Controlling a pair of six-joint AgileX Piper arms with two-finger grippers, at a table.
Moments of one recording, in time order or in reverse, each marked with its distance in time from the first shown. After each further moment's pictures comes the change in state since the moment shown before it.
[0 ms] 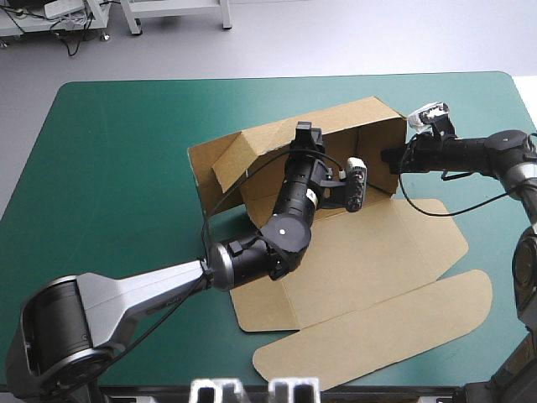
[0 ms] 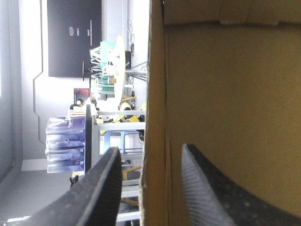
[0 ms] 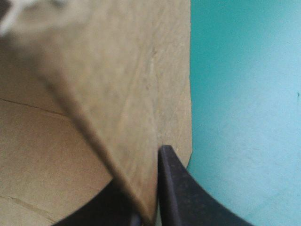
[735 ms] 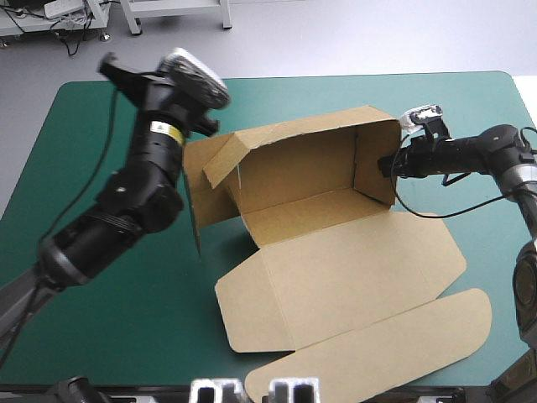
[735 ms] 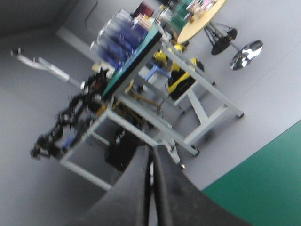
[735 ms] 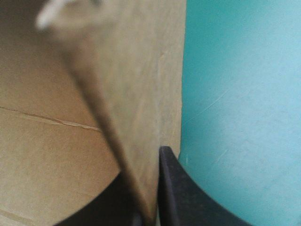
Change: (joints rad) left arm 0.308 -0.431 0.001 -0.129 0.075 -0.227; right arm 0.072 -0.099 0.006 -0.193 -0.011 0.279
